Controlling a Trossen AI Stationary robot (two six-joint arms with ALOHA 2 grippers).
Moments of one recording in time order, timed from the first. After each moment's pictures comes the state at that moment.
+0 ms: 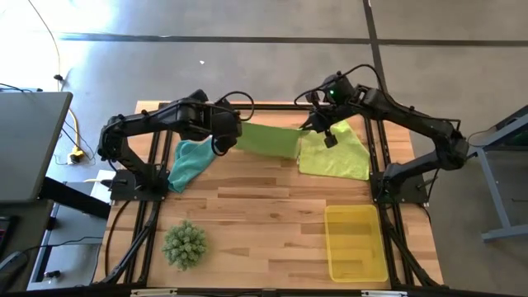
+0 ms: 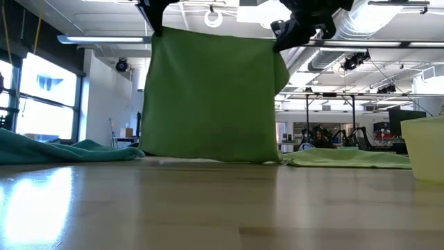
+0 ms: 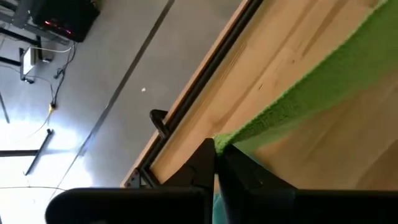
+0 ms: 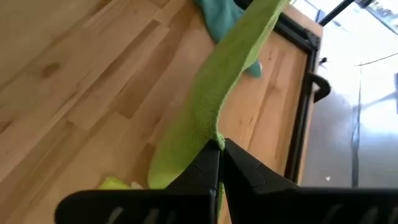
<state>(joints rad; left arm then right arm) 0.22 1.60 1.81 -1.57 -0.71 -0.39 -0.53 1.35 1.30 -0.75 -0.45 -0.95</state>
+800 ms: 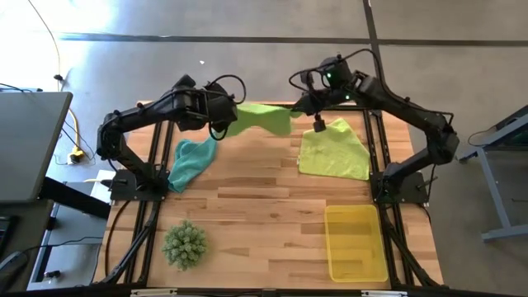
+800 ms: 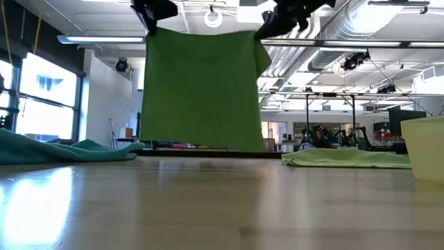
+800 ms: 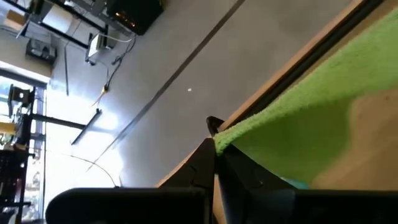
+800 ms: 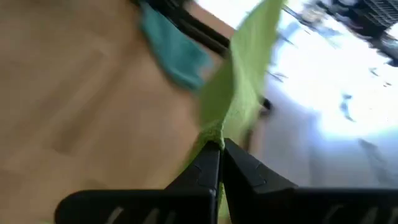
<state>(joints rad) 0.33 1.58 1.81 -1.57 -0.91 -0.43 -0.58 1.47 1.51 -0.69 -0.49 -0.88</state>
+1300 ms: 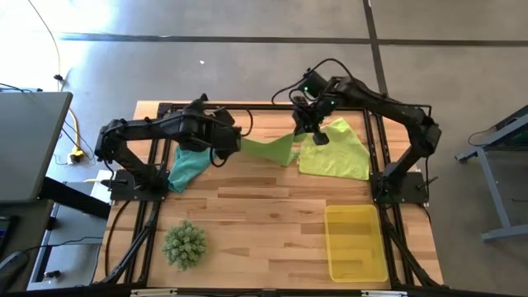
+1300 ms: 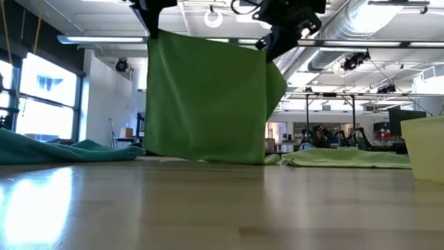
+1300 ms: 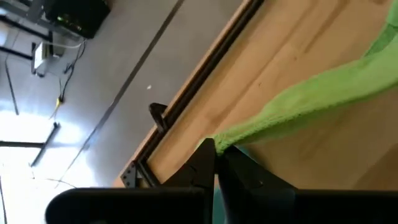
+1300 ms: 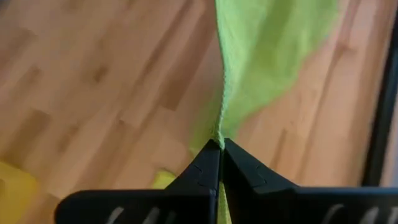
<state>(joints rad) 0.15 1.58 1.71 -1.57 -0.77 -0.53 -0.51 1.64 1.61 -1.07 -0.47 -0.86</state>
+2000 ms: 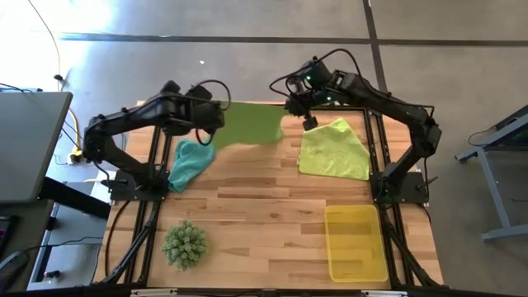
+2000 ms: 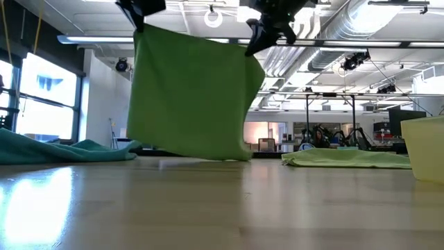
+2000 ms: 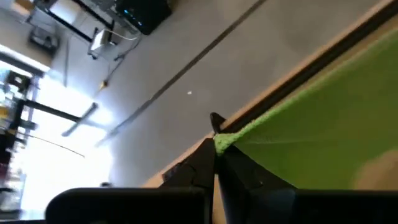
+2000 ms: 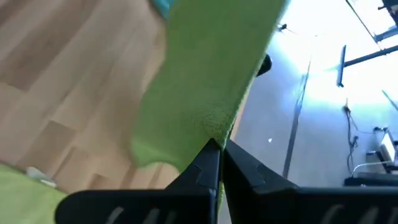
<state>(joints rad) 0.29 1.44 1.68 -1.57 -0.93 -0.59 -0.50 1.64 1.69 -0.83 -0.16 -1.02</state>
